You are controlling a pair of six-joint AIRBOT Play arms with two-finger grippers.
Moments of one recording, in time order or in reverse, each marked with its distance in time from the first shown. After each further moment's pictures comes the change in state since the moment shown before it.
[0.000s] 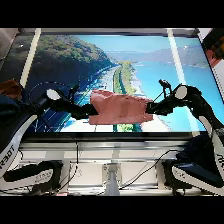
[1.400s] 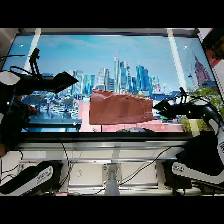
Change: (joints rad) left arm 0.251 0.193 0.230 -0.027 0.038 0.057; right arm -0.401 -0.122 -0.216 0.563 -0.181 -0.425
